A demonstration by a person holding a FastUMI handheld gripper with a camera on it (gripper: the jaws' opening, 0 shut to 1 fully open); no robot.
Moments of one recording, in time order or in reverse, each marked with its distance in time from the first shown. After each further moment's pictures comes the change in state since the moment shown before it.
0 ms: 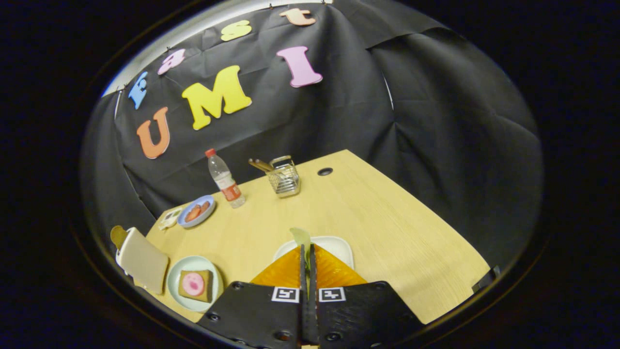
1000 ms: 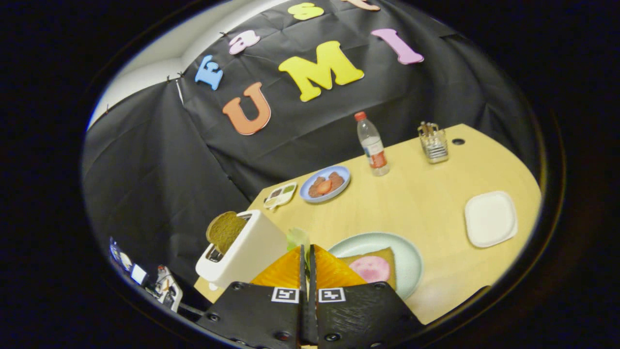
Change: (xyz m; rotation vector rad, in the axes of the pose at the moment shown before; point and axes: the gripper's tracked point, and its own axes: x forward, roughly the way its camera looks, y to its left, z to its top) arm -0.039 0.310 -0.100 -0.008 0.210 0.472
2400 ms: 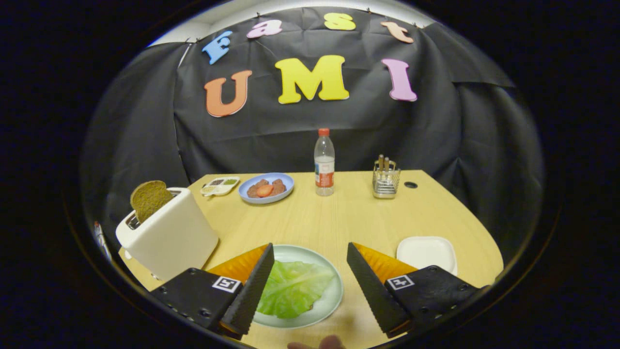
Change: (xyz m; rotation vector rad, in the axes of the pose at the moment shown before) arm -0.022 -0.084 0.041 -0.344 -0.166 -0.392
